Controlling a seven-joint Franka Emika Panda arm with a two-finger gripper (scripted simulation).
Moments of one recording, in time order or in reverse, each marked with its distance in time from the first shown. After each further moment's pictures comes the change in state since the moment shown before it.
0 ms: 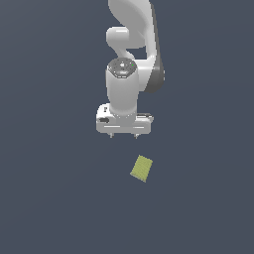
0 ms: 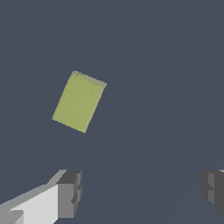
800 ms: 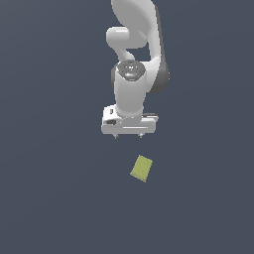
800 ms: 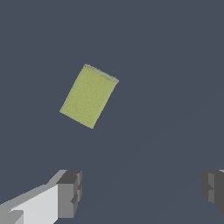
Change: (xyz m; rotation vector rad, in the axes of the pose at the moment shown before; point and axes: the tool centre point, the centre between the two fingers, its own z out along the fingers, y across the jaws) arm -0.002 -0.017 0.005 -0.014 -0.014 -0.080
